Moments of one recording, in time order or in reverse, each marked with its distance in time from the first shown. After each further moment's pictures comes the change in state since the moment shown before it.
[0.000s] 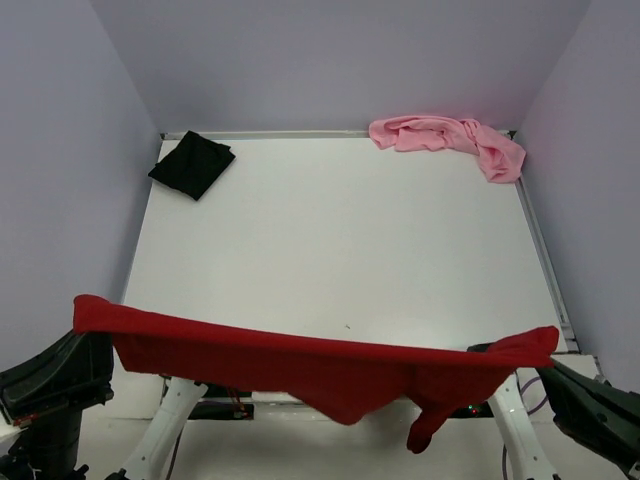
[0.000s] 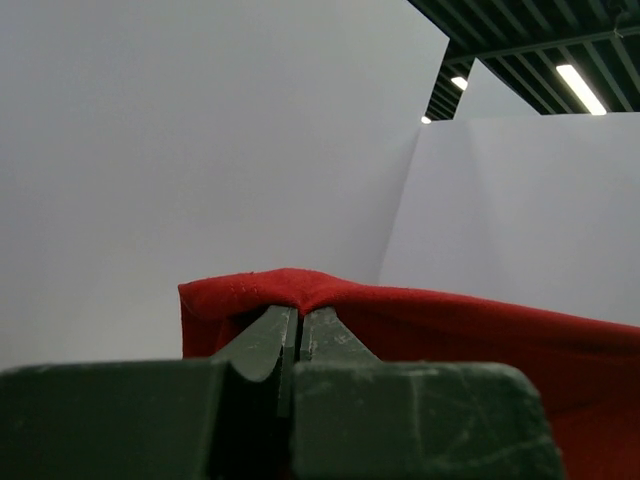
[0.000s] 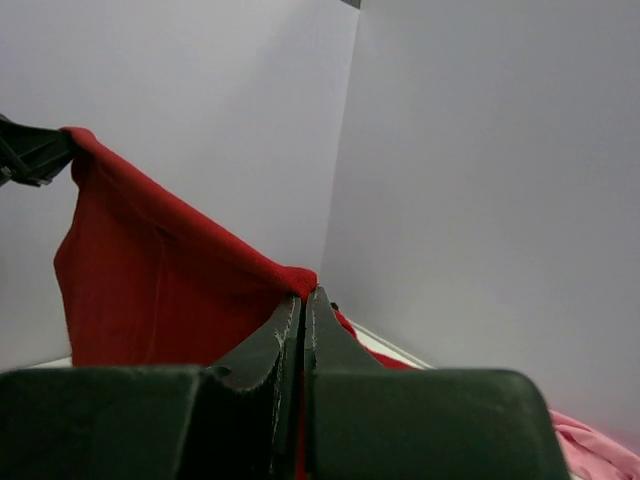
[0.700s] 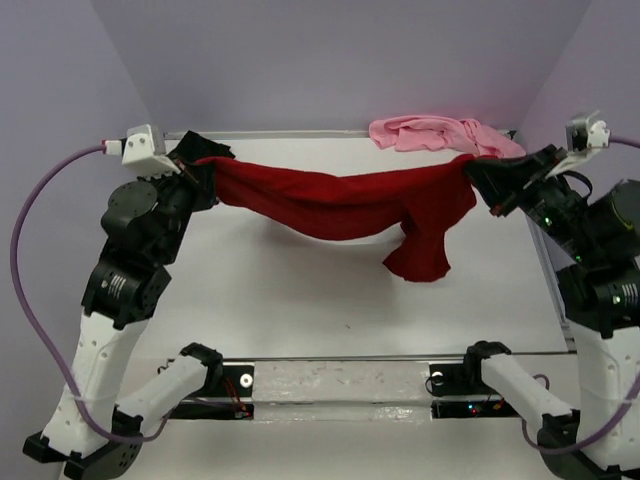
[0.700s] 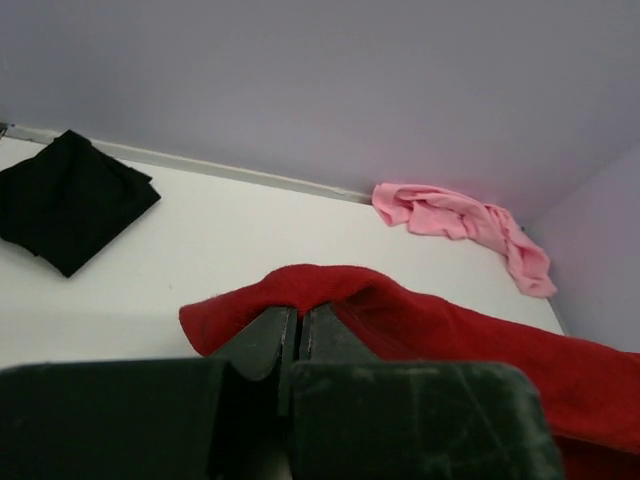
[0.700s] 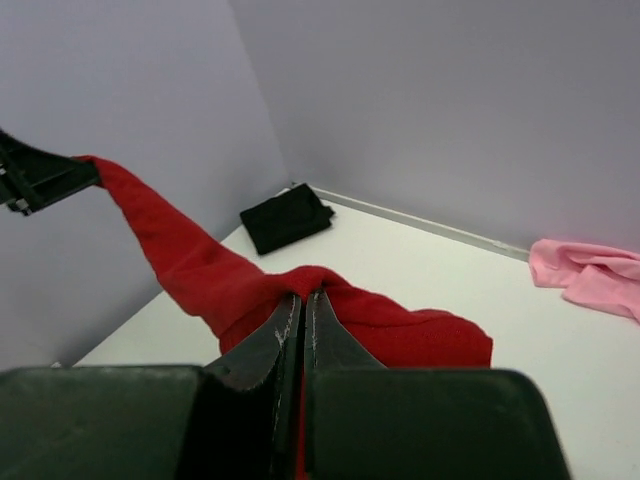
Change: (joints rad) left arm -0.003 0.818 0.119 -0.092 -0.294 -0.014; right arm 0.000 0.733 0.087 0.088 0.089 0.004
